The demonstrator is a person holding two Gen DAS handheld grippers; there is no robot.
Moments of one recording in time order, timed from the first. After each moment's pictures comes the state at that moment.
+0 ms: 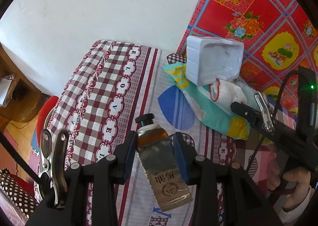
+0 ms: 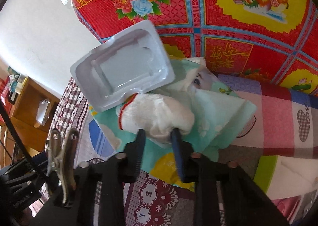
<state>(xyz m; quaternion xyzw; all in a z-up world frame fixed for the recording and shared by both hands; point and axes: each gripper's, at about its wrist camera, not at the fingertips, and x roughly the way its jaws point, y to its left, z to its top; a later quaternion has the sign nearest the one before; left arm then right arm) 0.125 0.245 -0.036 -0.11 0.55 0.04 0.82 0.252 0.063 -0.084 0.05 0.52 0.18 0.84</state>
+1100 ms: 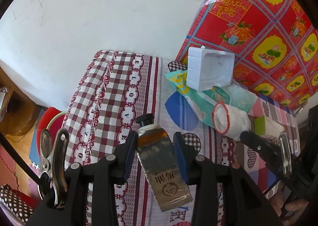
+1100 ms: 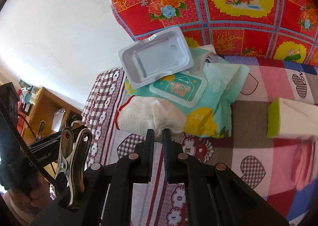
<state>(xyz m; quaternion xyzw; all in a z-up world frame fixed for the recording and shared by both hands) 0.119 0.264 -0.021 -0.09 0.54 -0.01 0.84 0.167 0.066 -0.046 0.11 0.50 0.19 0.84</state>
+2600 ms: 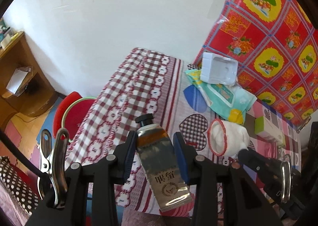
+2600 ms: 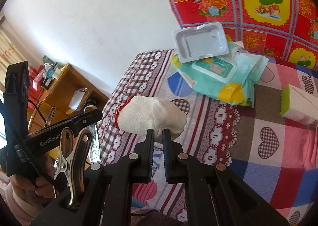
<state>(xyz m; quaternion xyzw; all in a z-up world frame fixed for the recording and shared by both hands) 0.020 0.283 0.015 -0.13 0.50 0.08 0.85 0.086 0.090 -0.021 0.07 0.49 0.29 0.82</state>
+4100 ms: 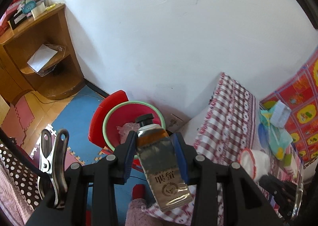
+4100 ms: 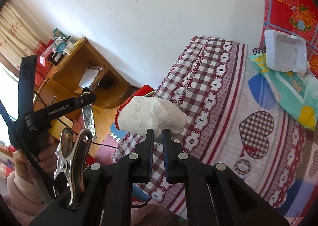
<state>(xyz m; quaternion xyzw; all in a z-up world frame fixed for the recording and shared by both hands) 0.005 0.502 -0.021 -0.20 0.50 0.17 0.83 0.086 0.261 -0.033 0.01 0.52 0.33 0.79</state>
